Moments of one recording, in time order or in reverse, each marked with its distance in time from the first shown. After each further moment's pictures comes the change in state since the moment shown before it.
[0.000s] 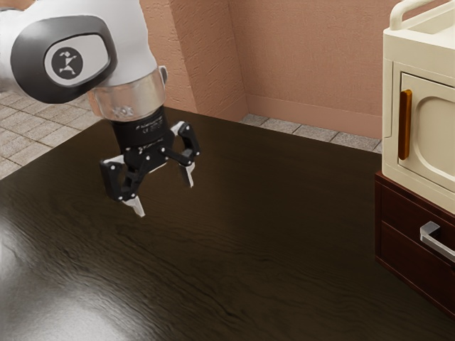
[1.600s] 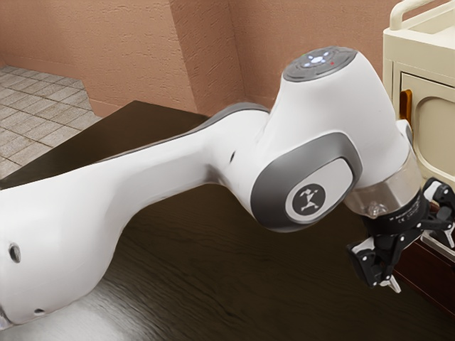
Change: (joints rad) arm -0.749 0.397 0.320 0.147 -0.155 0.601 -0.089
